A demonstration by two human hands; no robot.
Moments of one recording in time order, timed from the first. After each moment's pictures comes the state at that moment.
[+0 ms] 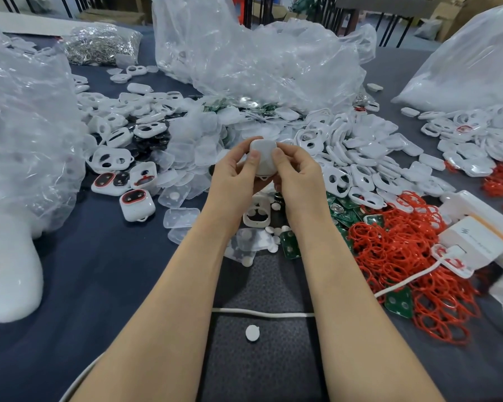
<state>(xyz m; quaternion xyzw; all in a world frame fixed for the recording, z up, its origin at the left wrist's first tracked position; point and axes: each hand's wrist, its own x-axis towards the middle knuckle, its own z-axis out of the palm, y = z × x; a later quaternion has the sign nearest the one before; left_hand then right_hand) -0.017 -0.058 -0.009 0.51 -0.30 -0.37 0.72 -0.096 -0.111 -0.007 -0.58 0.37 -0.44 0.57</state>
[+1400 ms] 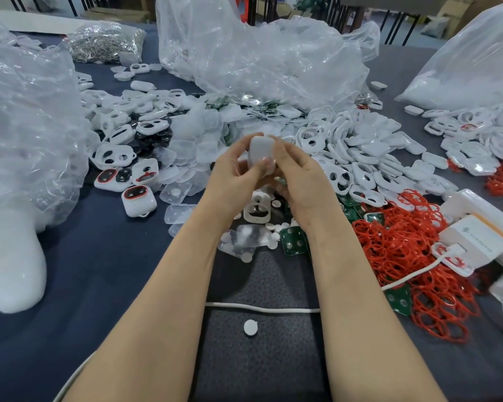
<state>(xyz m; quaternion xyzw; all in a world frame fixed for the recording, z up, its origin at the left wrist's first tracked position) -0.013 -0.047 -0.006 0.52 -0.38 -0.36 0.68 -0.107 -0.114 0.000 -0.57 0.32 -0.36 0.67</state>
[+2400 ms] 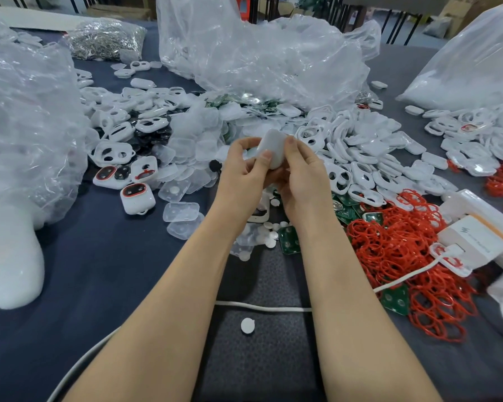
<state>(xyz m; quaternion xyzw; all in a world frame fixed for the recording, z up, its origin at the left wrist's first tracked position) -0.030 -0.056 -0.010 0.51 -0.31 -0.35 0.72 -0.099 -0.110 0.004 -0.45 0.33 -0.43 0.71</state>
